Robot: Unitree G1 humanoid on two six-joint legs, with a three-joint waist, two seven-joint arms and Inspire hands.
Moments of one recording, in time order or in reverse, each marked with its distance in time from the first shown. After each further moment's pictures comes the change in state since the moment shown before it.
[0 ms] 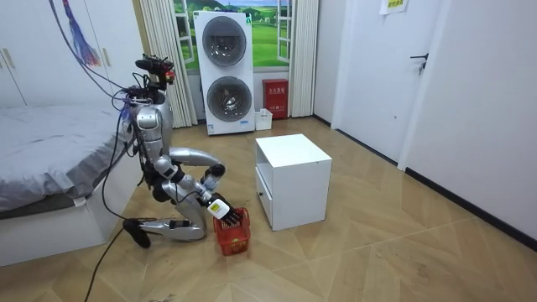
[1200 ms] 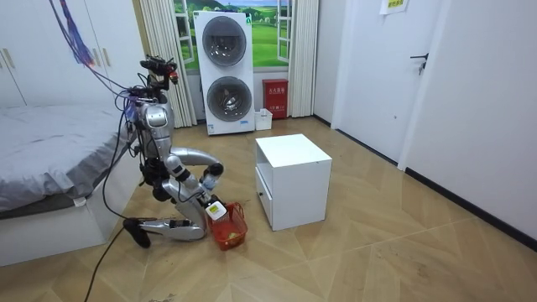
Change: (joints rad) left arm -0.002 0.024 -0.019 -0.004 -0.037 0.000 -0.038; right arm -0.022 -0.040 0.068 0.171 0.138 0.044 0.106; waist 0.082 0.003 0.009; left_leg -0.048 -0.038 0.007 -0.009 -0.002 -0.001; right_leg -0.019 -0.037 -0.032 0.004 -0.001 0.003
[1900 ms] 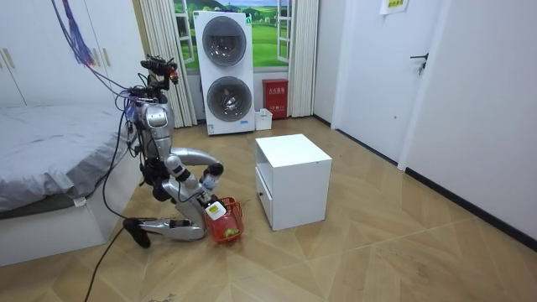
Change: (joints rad) left arm -0.005 0.000 0.000 -0.006 -0.010 0.002 -0.001; right arm -0.003 -0.004 0.001 -0.017 0.012 0.005 0.000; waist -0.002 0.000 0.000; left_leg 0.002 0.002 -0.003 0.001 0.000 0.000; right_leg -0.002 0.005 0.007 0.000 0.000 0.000
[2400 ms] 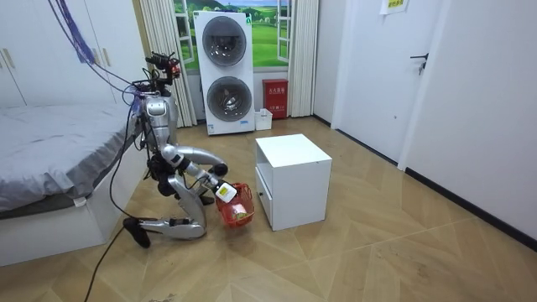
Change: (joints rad) left arm -0.079 0.010 0.064 -0.022 -0.006 -0.018 -0.003; right arm 0.046 -0.003 0.046 -0.278 -0.201 0.005 -0.009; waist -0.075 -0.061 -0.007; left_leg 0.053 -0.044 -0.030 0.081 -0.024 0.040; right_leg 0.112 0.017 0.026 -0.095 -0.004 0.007
